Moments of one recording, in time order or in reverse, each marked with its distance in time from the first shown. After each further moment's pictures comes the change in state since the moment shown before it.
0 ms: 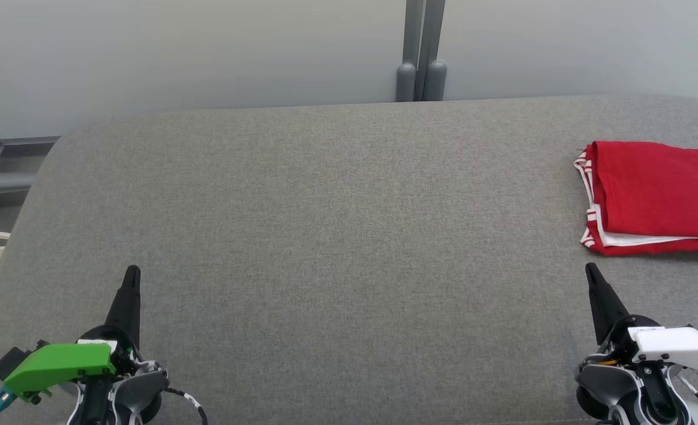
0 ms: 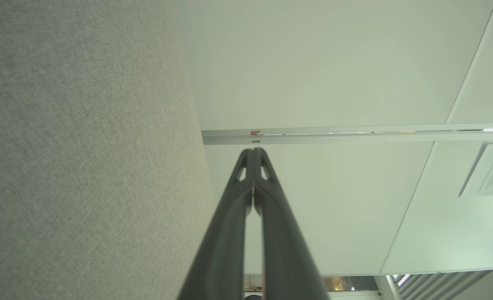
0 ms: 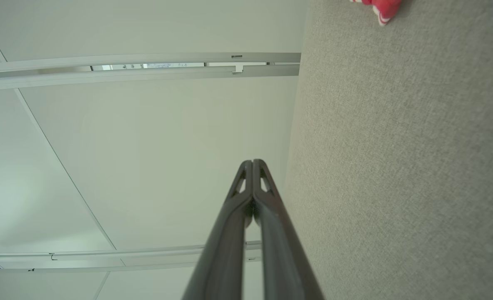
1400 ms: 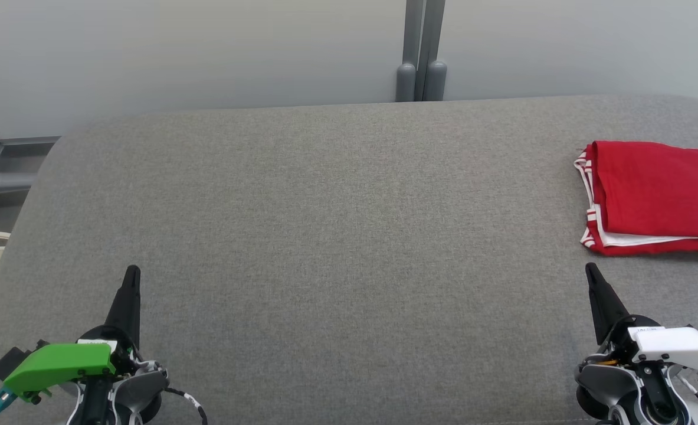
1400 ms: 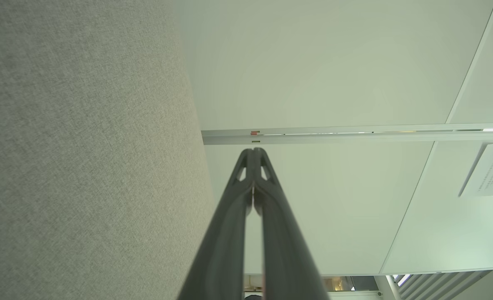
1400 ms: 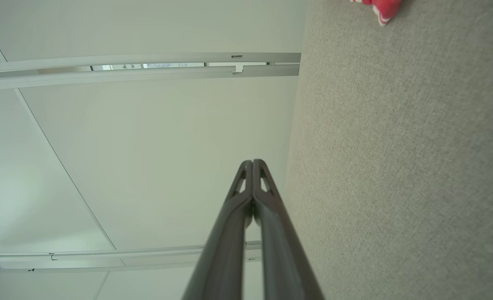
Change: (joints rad) left arm 0.000 0.000 0.000 0.000 0.000 0.000 0.000; right arm 0.000 0.000 0.000 0.000 0.000 0.000 0.000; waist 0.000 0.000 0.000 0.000
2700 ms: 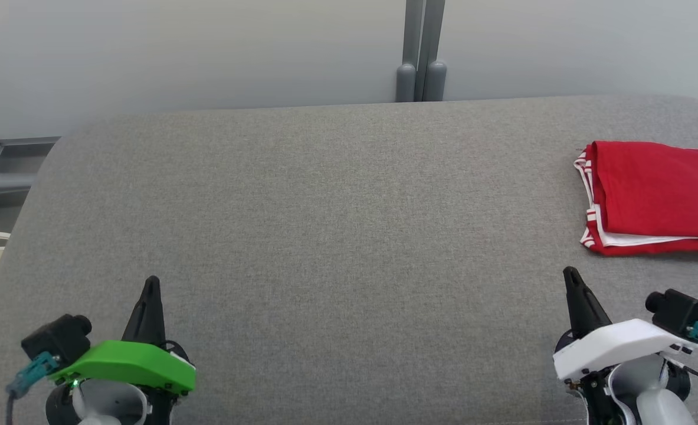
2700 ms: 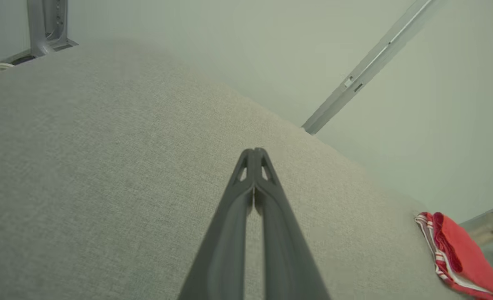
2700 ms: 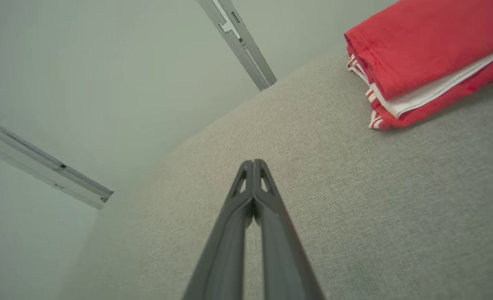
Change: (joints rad) left arm 0.082 -0.026 -0.068 -0.146 0.942 0.067 -0.090; right arm 0.043 0.028 0.055 -0.104 -0.951 -0.070 -0.037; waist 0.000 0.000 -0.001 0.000
